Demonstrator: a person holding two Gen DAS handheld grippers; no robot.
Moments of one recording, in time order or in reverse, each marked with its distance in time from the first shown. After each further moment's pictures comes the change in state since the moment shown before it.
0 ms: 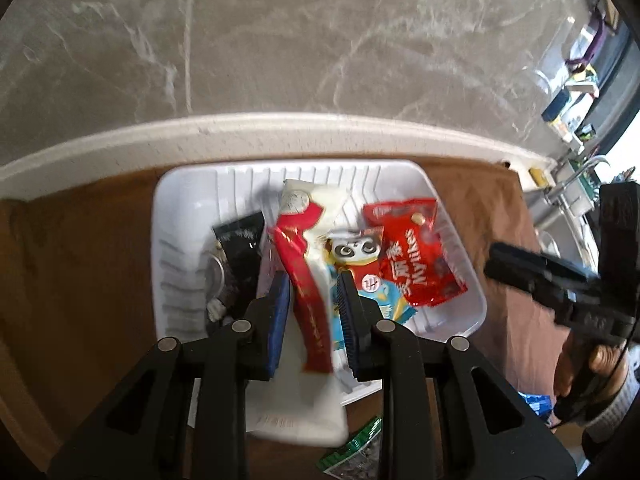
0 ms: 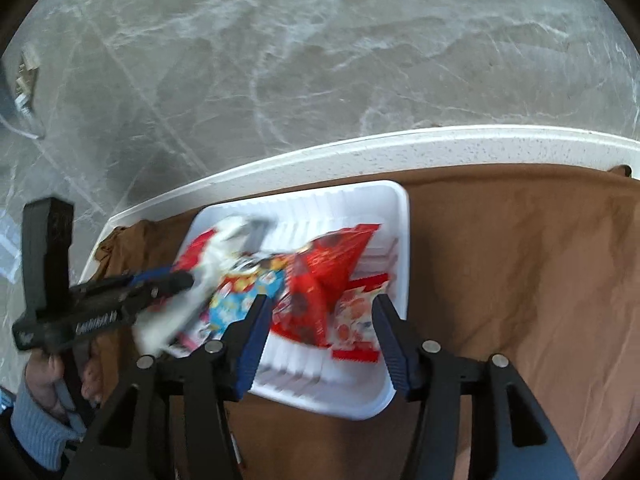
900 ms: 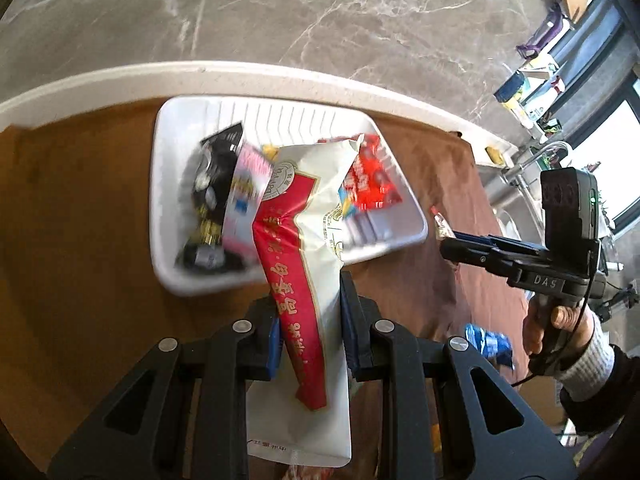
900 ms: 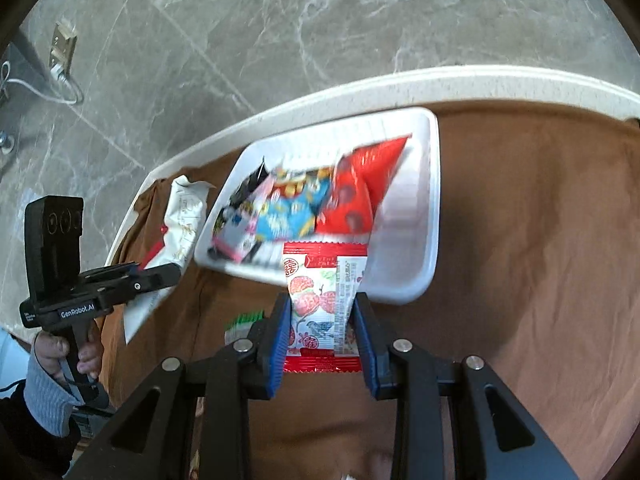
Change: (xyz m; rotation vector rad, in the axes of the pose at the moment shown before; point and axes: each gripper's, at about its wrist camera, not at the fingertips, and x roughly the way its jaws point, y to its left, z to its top) left arm -0.062 -0.007 -0.075 -0.027 0.073 -0.140; right arm -0.018 0.003 -0.048 -0.008 0.117 0.121
